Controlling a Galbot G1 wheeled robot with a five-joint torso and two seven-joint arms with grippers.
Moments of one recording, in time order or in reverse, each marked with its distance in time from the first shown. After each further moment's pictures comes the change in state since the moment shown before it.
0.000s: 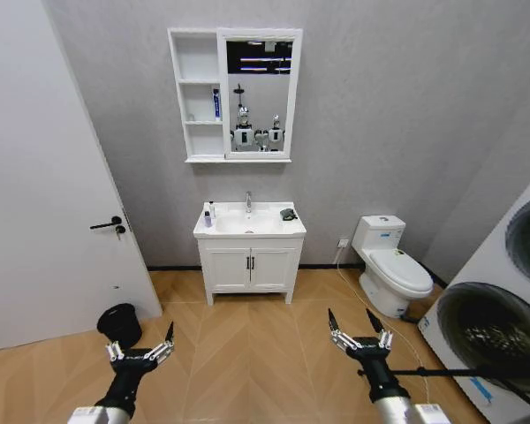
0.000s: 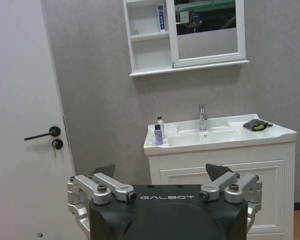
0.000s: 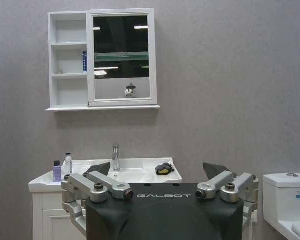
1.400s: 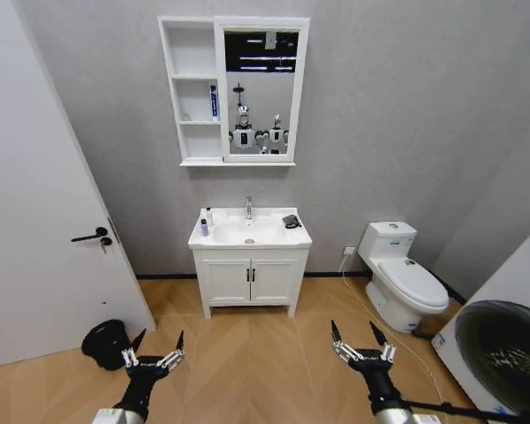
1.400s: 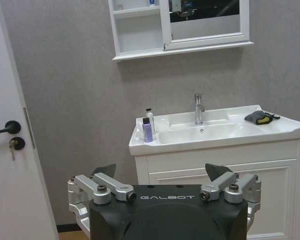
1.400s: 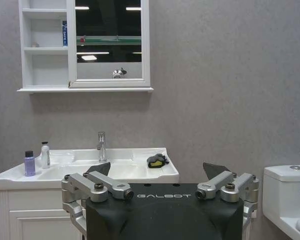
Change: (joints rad) left arm -0.027 0.006 0.068 0.095 0.043 -0.037 0.006; right arm -0.038 0.046 0.004 -0.032 -0.038 0.007 0.002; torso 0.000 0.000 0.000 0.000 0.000
